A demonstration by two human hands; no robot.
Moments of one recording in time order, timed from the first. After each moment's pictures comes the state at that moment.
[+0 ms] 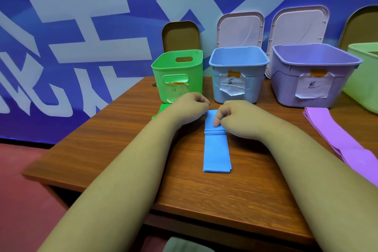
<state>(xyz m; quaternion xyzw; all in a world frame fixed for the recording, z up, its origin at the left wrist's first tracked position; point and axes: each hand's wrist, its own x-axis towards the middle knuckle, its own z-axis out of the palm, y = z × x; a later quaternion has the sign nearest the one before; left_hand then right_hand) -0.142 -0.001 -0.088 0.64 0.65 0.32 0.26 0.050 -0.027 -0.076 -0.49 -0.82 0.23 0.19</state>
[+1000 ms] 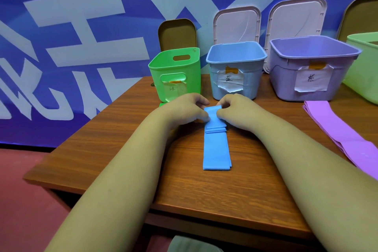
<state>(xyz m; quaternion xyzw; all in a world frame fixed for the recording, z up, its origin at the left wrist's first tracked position) -0.148 -0.009 -0.082 0.67 0.62 0.25 0.31 0.043 0.008 -0.099 -0.56 -0.76 0.22 0.24</state>
